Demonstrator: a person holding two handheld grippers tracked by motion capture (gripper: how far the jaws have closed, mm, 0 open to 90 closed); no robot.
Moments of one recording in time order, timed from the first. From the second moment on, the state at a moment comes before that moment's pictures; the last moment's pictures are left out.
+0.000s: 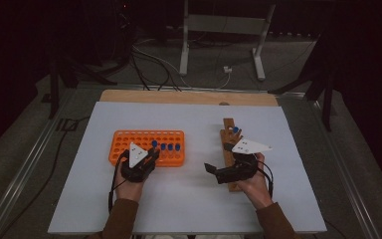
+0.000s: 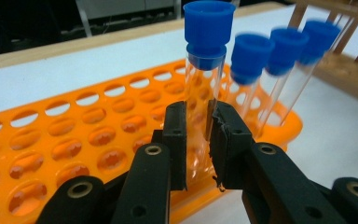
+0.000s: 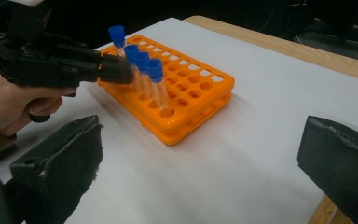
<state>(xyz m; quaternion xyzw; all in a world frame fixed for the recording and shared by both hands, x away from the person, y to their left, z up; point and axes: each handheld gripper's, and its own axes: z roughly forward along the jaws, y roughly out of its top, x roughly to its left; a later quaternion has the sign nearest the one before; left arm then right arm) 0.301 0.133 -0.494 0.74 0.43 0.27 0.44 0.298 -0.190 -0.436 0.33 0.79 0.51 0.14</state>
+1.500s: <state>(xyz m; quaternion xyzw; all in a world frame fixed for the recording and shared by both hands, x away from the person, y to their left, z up) 0.289 0.161 -0.475 0.72 0.45 0.23 0.47 0.299 -0.197 -0.433 0.33 0.78 0.51 0.14</state>
